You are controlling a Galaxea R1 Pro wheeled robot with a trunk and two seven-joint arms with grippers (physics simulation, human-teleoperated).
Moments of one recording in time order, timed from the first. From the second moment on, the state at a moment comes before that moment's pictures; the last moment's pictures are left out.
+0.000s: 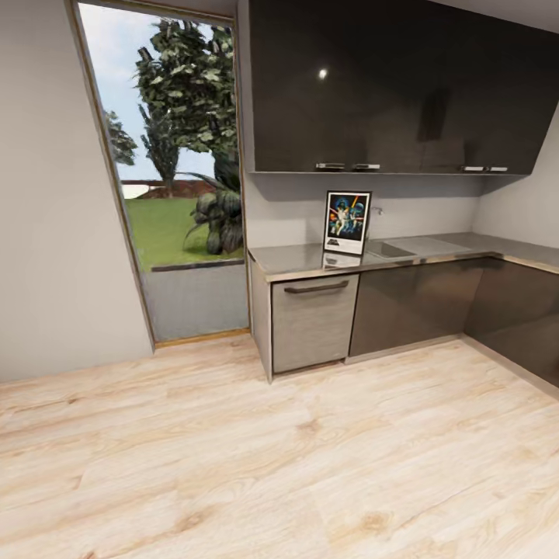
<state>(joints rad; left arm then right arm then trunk) 0.06 -0.02 0.02 -0.74 -0.01 -0.08 0.00 -0.05 -0.10 0.00 -0.43 0.00 -0.15 -0.01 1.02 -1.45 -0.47</state>
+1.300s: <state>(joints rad) 0.06 -0.02 0.02 -0.74 -0.01 -0.07 0.00 -0.05 -0.10 -0.01 -0.38 0.00 -0.15 -0.01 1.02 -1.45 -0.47</state>
